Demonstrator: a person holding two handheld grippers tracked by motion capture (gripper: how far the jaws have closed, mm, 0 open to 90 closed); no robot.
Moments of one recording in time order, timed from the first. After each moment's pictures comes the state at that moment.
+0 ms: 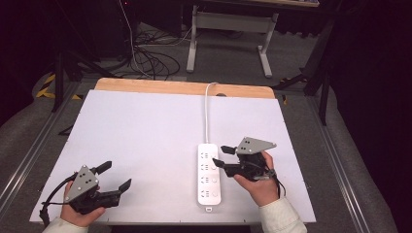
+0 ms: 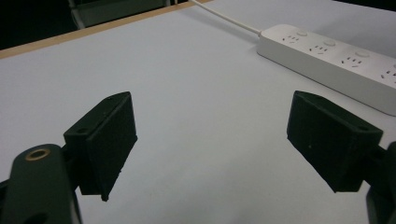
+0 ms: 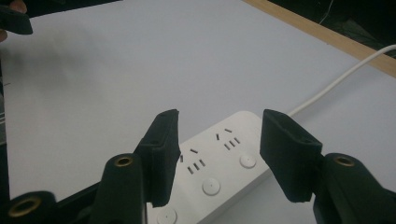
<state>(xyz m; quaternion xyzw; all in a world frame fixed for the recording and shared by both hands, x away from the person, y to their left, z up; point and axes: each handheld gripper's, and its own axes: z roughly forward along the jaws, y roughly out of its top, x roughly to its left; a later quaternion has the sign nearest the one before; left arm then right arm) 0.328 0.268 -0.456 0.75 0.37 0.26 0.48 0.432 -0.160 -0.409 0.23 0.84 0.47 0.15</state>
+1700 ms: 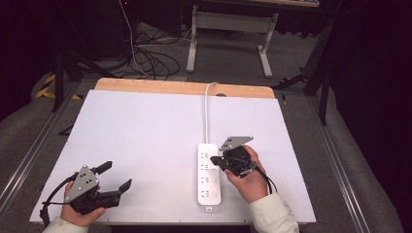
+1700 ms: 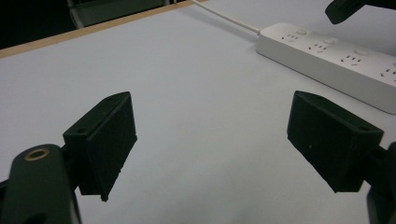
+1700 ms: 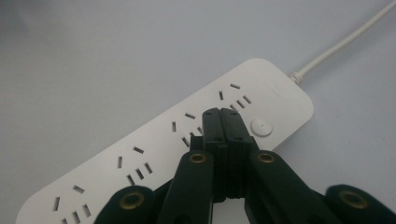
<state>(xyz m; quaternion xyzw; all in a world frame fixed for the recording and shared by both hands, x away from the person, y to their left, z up) 0.329 0.268 -0.456 0.75 0.37 0.26 0.48 0.453 -0.133 -0.432 0.26 0.89 0.36 0.11</state>
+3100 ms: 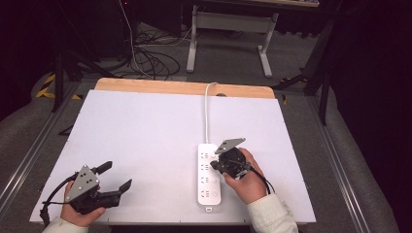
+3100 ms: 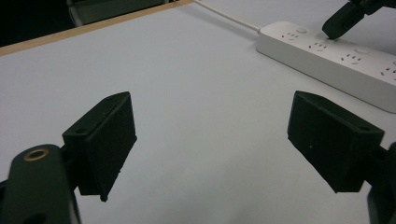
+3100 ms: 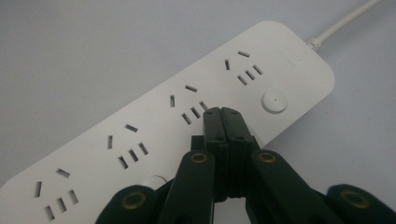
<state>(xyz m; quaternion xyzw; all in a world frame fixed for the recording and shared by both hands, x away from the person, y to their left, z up) 0.329 0.268 -0.457 0.75 0.37 0.26 0.48 0.454 -0.126 -0.445 0.27 0.91 0.31 0.10</state>
